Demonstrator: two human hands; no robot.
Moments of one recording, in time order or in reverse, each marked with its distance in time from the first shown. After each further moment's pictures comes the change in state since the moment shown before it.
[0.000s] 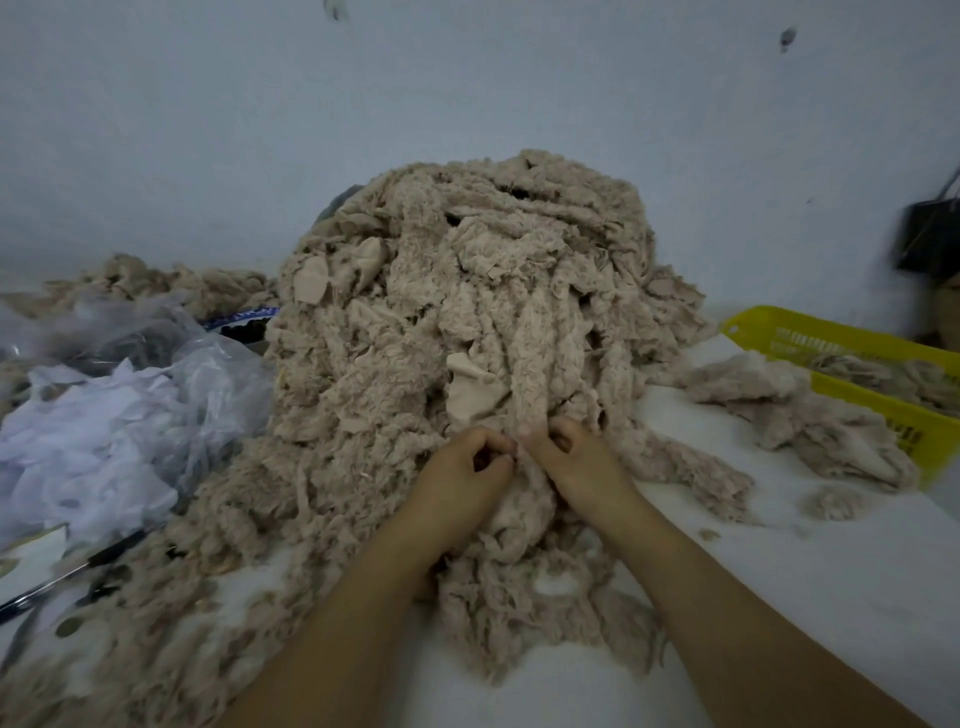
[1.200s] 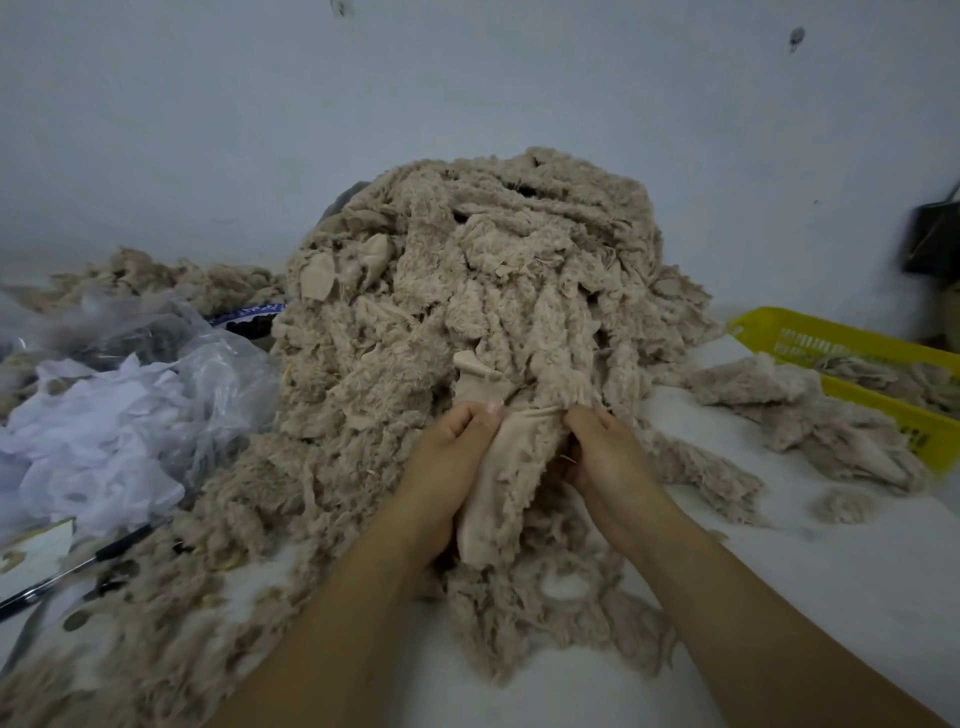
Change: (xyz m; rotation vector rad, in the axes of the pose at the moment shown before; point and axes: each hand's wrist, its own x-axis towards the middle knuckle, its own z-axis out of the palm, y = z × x) left_hand -0.008 0.020 -0.011 -0.642 0.041 -0.169; right_hand -0.006 -0.017 -0.004 0.763 0.016 0.204
